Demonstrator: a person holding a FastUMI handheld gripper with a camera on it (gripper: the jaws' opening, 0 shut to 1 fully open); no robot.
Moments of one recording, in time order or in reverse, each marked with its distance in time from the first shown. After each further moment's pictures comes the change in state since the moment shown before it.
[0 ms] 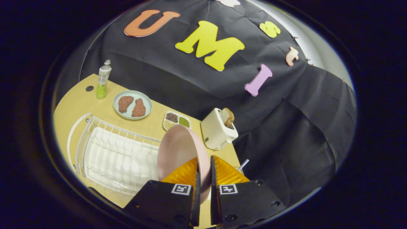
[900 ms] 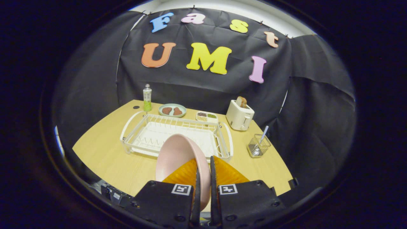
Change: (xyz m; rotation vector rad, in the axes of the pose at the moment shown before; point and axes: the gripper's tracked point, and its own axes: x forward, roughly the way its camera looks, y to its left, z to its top) arm -0.114 0.004 -0.193 0.261 -0.178 0.379
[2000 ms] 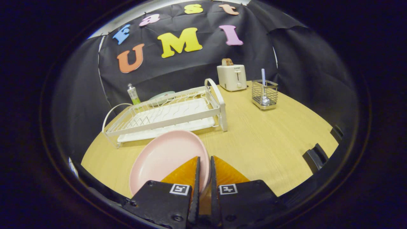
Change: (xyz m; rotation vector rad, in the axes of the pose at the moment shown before) arm 0.102 -0.037 -0.128 0.316 0.054 0.139
